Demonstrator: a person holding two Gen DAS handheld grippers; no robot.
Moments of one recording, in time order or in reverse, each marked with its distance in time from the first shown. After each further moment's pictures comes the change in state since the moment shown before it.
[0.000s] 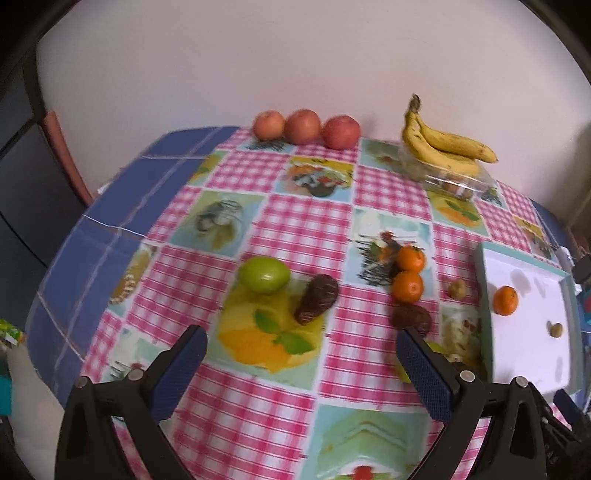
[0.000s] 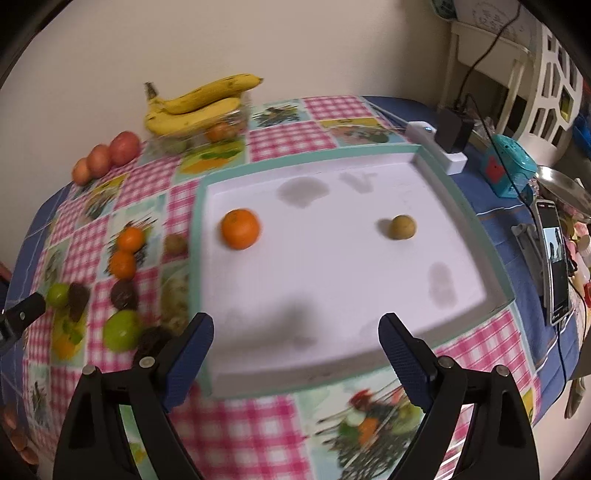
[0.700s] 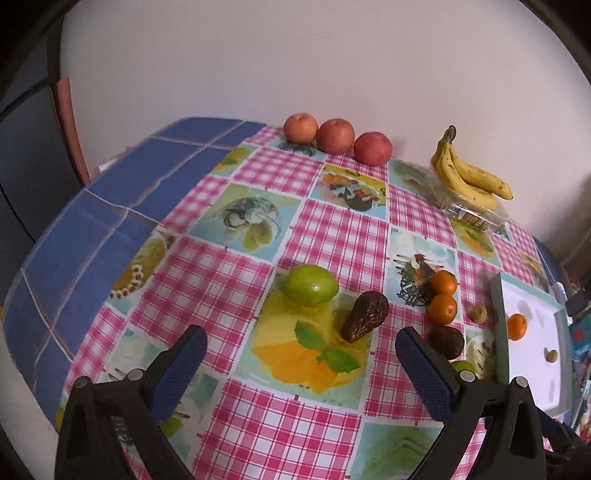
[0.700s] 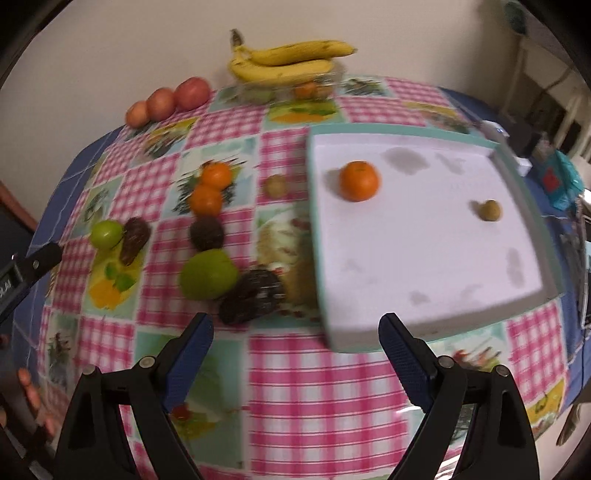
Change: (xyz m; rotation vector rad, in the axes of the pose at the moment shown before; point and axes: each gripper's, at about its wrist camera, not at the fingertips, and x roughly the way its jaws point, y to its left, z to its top) left arm 0.026 0.067 -0.001 -0.122 -0.016 -0.111; right arm 0.007 0.082 -0.024 -0.144 0.107 0.132
